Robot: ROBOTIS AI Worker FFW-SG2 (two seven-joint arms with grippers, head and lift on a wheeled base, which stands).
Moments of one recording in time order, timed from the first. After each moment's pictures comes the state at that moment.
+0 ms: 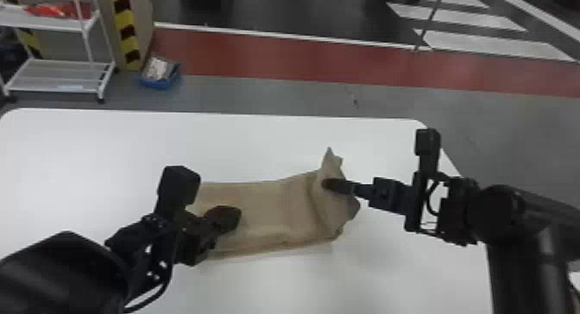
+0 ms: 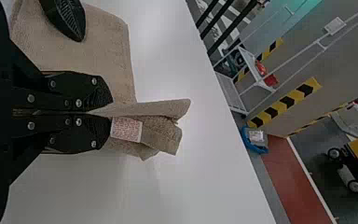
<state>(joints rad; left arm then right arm) -0.03 0.27 -0.43 -1.82 0.25 0.70 -0.23 -0.12 -0.17 -0.29 -1.86 -0.41 1.32 0.52</state>
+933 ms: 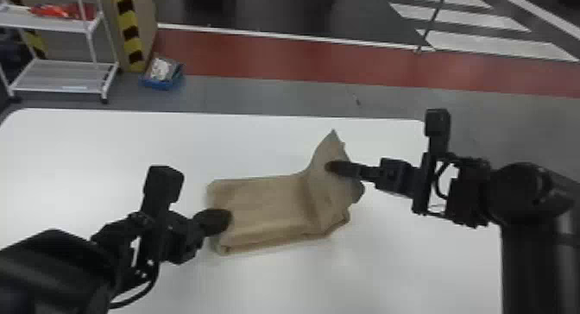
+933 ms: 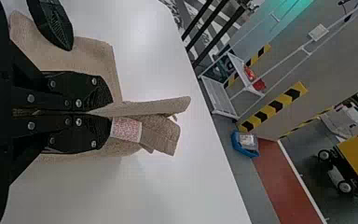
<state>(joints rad) -0.05 0.27 -0.39 -1.72 0.25 0.69 -0.33 -0.20 -0.17 -0.31 -1.88 -0.49 1.40 0.46</state>
